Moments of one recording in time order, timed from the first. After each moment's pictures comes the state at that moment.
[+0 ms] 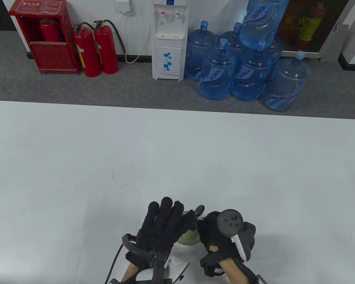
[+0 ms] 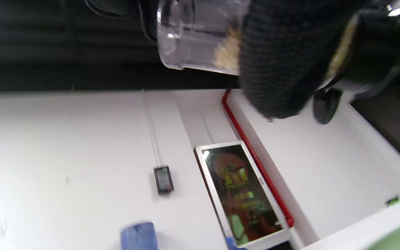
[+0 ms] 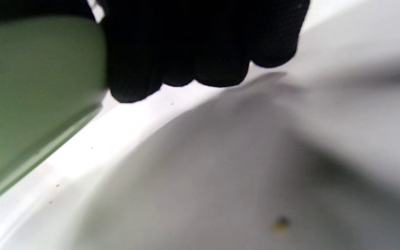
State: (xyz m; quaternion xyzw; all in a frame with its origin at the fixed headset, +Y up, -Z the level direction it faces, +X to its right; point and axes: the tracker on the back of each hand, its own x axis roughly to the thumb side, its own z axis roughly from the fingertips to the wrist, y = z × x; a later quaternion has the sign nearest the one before) left_hand -0.050 -0.687 -0.176 0.38 -0.15 -0.07 0.91; right_hand 0.144 -0.737 -0.247 -0.09 0.03 0.95 0.29
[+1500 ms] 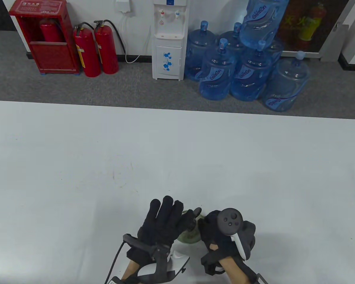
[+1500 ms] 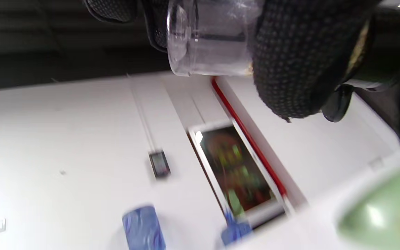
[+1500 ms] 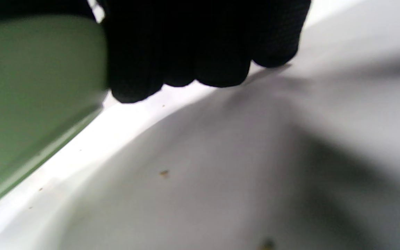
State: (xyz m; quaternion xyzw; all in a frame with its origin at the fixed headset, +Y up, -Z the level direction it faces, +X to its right) left_hand -0.053 -0.682 -0.175 0.40 -0.15 -0.12 0.89; right_hand 0.147 -0.739 -0.250 -0.09 0.02 0.95 0.28
